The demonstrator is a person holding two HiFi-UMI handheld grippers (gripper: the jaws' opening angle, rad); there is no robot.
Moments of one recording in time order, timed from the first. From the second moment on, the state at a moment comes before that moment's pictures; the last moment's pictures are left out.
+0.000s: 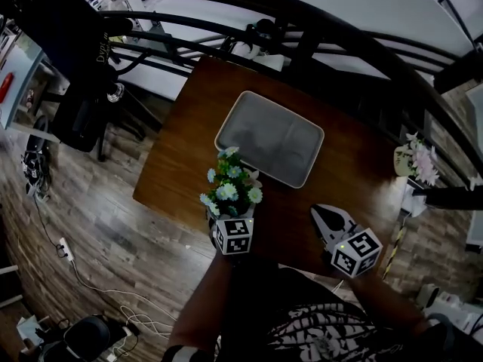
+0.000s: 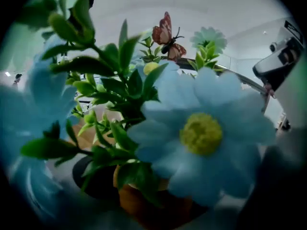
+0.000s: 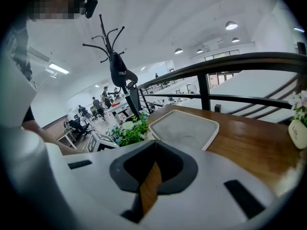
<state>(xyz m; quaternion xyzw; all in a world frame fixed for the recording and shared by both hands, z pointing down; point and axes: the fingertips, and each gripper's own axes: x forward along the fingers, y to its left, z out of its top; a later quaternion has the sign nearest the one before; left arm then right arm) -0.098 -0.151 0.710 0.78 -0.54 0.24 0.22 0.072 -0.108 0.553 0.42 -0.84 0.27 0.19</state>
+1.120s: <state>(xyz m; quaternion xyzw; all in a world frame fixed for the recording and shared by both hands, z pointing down) -0.094 -0.170 0.725 0.78 -0.55 0.24 0.17 0.092 -0.106 0.546 0.46 -0.83 0.28 0.18</state>
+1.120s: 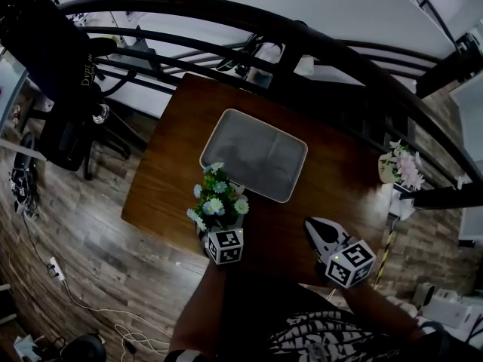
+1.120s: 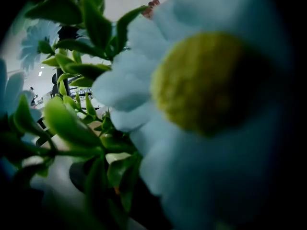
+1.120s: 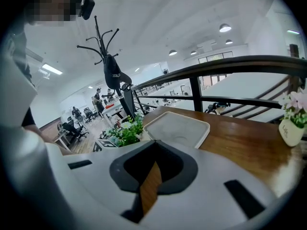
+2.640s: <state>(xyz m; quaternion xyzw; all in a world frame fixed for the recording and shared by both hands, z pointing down) -0.091 -0.249 0.632 0.82 -0.51 0.22 0.11 0.088 -0.151 0.499 0.50 -0.81 0.26 0.12</state>
